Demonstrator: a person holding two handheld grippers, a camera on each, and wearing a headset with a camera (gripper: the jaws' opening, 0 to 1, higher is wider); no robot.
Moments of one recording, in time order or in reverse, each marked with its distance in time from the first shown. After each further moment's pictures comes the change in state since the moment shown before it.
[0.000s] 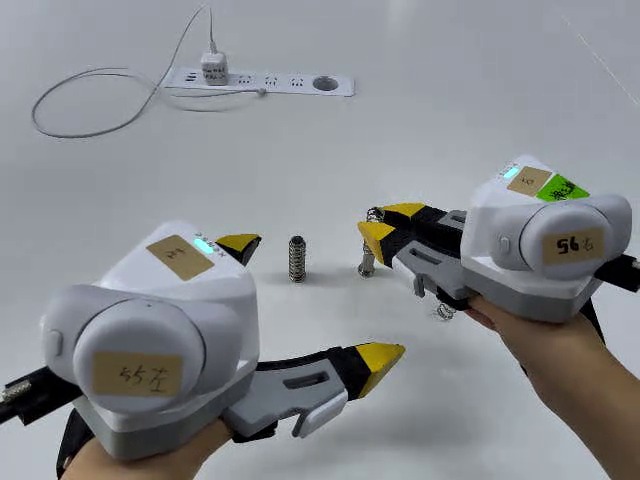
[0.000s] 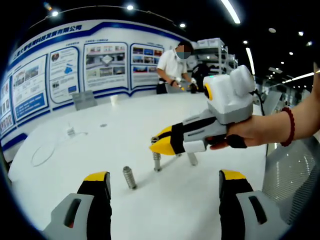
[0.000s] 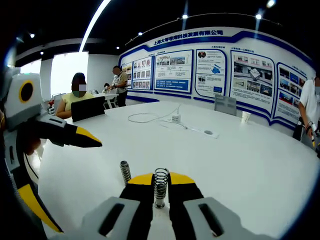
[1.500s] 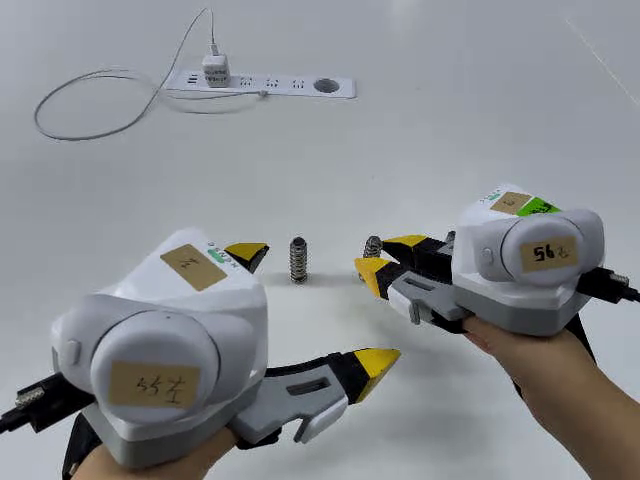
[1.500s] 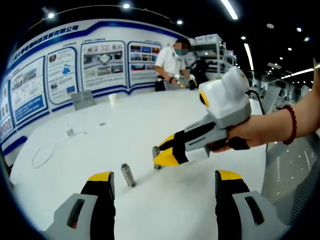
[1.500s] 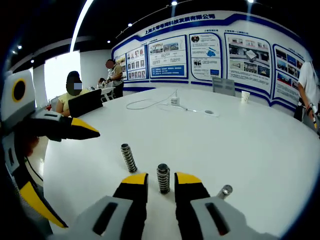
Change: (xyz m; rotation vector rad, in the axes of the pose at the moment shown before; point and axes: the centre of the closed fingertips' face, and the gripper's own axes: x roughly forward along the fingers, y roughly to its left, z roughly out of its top) left arm 0.000 -0.004 -0.005 0.027 0.024 -0.004; right arm -0.004 0.007 -0.028 0.114 0.102 0.009
